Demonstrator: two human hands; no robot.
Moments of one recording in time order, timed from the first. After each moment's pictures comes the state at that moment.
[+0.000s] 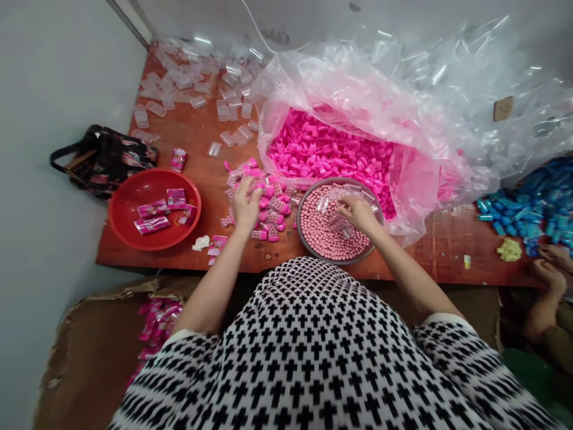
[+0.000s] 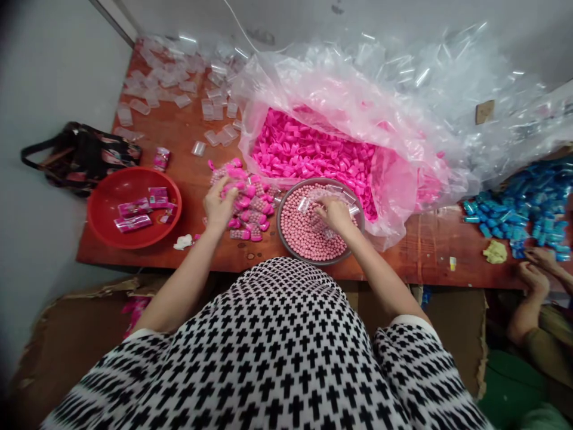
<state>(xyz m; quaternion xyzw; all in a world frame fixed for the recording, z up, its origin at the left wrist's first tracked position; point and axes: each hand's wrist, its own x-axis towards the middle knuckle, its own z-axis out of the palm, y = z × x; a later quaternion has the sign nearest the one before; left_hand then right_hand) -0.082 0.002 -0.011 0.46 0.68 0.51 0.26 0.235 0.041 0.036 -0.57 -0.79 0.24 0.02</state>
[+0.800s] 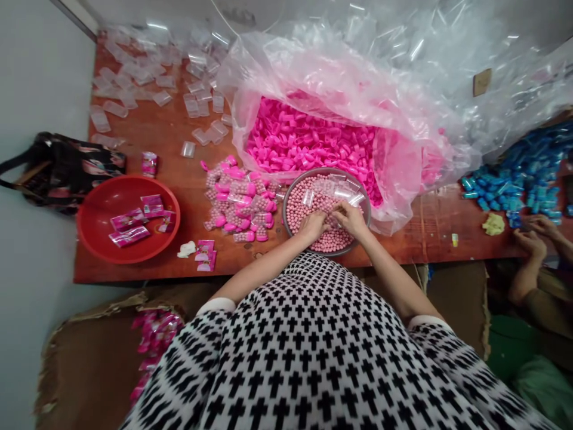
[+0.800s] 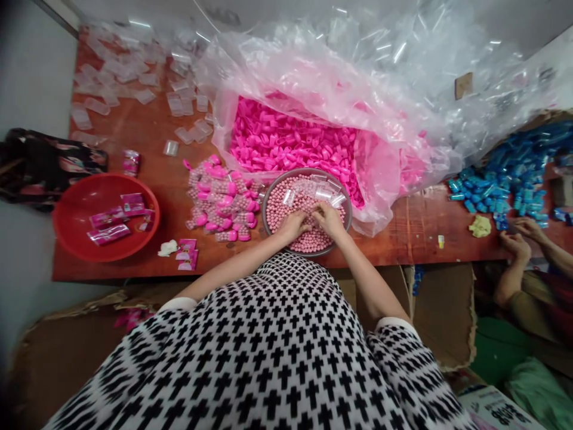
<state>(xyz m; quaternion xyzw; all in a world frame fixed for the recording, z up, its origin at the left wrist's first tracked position) 0.109 -0.019 -0.035 0.75 0.54 0.04 0.38 0.273 -0.004 -0.021 -0.60 -0.66 0.40 0.20</state>
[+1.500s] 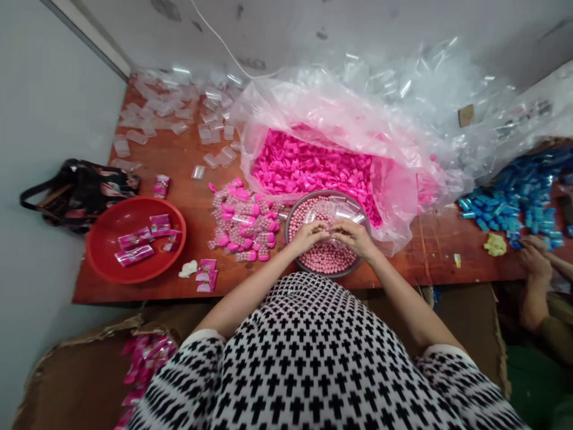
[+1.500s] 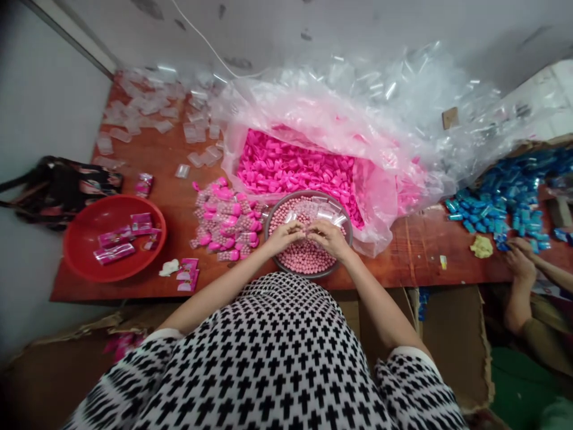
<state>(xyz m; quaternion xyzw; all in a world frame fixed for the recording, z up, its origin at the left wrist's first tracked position) 0.074 -0.001 -0.017 0.48 0.40 0.35 0.69 0.265 0.005 0.032 -0.44 -0.76 0.41 0.25</state>
